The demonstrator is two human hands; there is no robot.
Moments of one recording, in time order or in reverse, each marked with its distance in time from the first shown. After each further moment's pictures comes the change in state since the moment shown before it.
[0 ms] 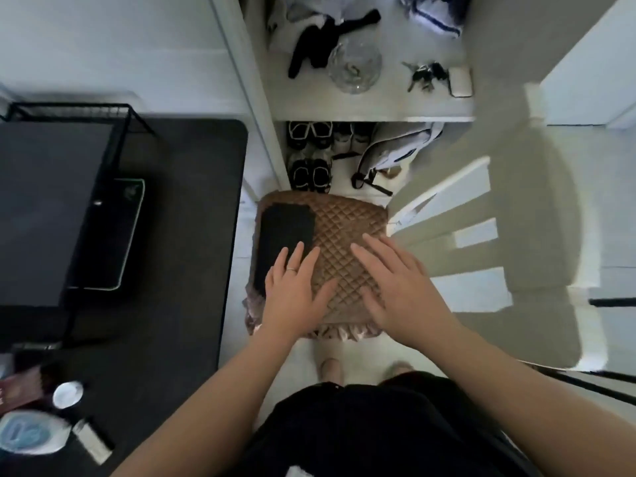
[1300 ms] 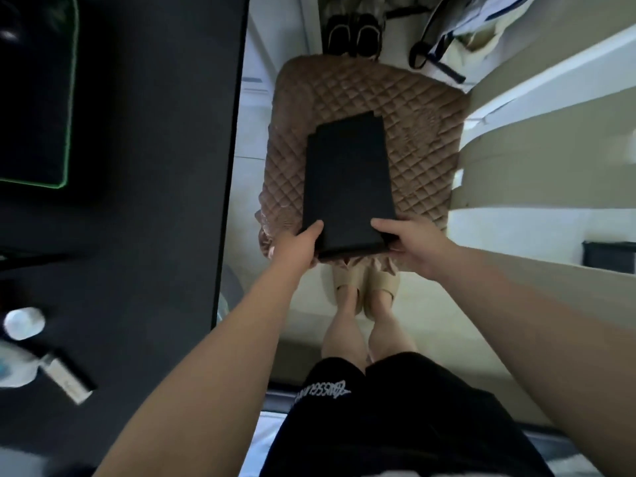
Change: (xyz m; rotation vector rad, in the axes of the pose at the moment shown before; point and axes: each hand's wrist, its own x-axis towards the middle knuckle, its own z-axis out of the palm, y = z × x) left_hand 0.031 -0.130 0.135 -0.909 -0.128 -0.948; right_hand 0.069 0.064 0.223 1.315 -0.352 1.041
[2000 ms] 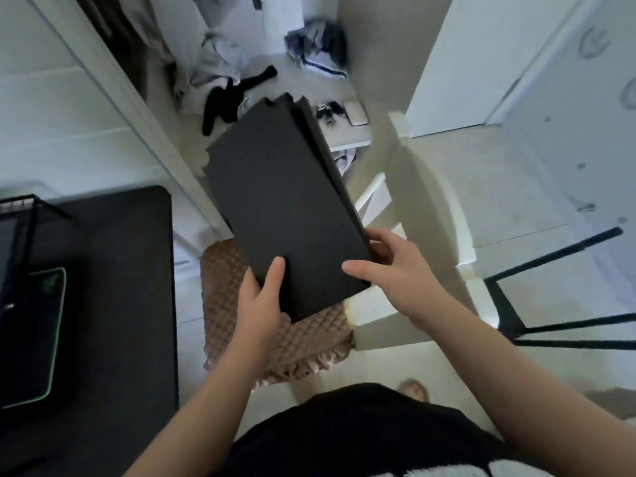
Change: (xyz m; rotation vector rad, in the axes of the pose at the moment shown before) left_hand -0.250 0.158 0.037 -0.212 -0.418 0.715; right_hand -0.295 -0.114 -0.085 -0.004 0.215 -0.784
